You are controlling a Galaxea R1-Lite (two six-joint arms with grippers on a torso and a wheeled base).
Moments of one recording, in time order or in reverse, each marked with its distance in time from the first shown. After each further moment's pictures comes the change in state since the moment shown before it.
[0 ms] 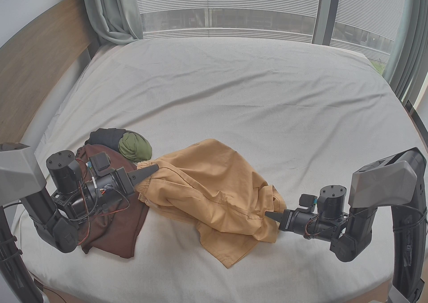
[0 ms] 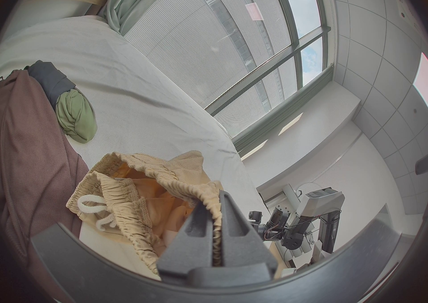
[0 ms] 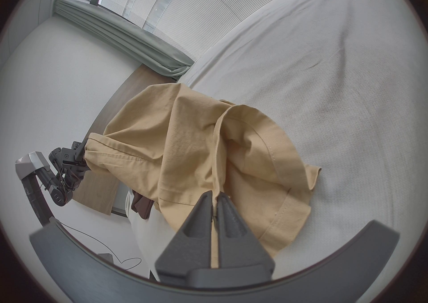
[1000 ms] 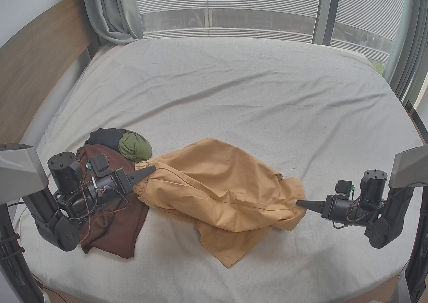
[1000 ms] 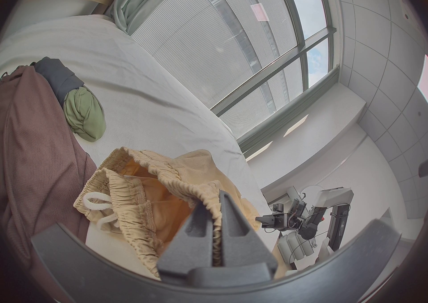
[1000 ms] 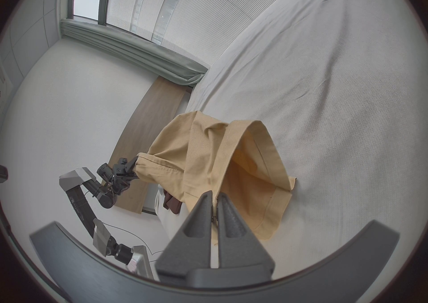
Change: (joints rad) left arm 0.027 0.034 -0.011 0.000 0.004 0.000; right arm -0.265 -0.190 0.154 0.000 0.387 0.002
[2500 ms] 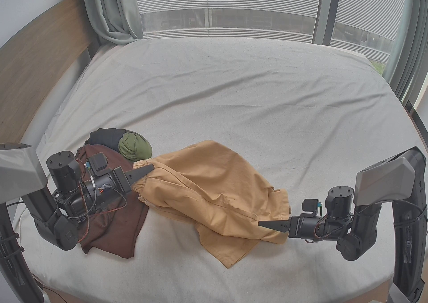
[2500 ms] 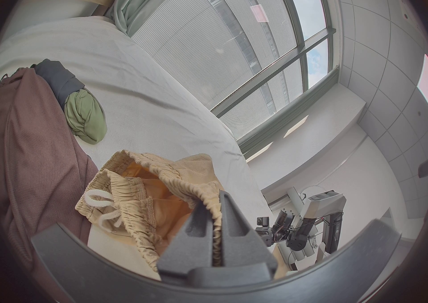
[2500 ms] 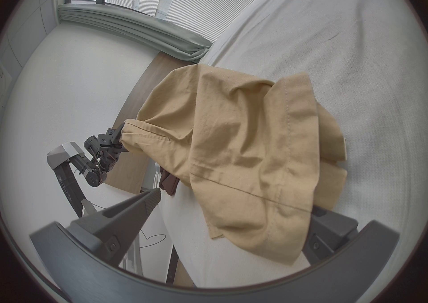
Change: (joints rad) left arm 0.011 -0.001 -0.004 -0.001 -0.005 -0.001; right arm 0.191 0.212 -0.113 -0.033 -0.067 -0.016
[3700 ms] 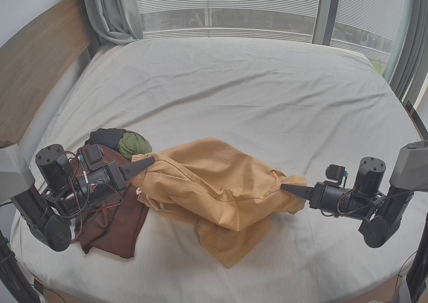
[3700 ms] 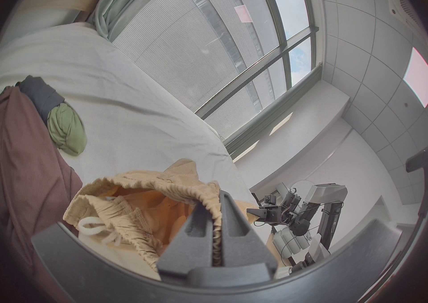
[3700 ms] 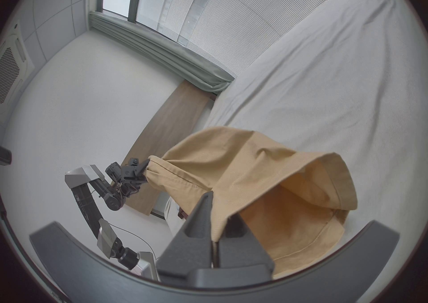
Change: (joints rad) left arm -0.026 -0.110 0.023 0.000 -0.051 0.001; right arm -0.031 -0.320 0.049 0.002 -0.023 0.055
